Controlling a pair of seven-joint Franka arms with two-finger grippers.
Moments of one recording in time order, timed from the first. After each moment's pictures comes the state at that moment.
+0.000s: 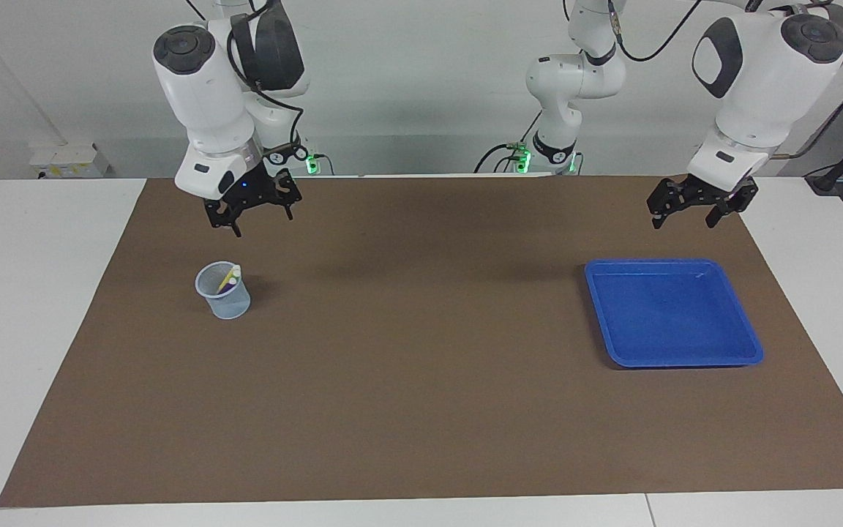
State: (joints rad) left arm -0.07 0.02 0.03 -1.67 0.05 1.67 0.08; right arm 0.02 -0.03 0.16 -1.82 0.01 1.75 -0.20
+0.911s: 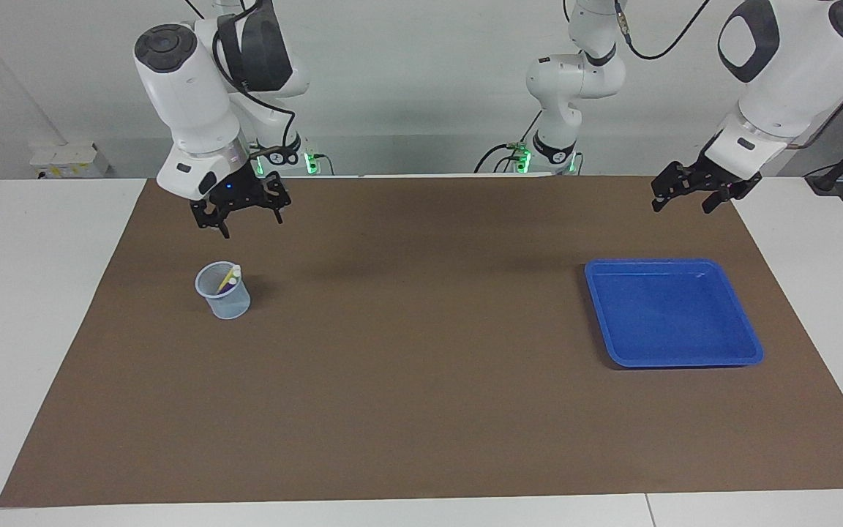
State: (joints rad) left arm -0.04 0.04 0.04 -1.58 -0.05 1.51 0.08; right arm 0.01 -0.03 0.14 -1.82 0.01 1.75 -0.17
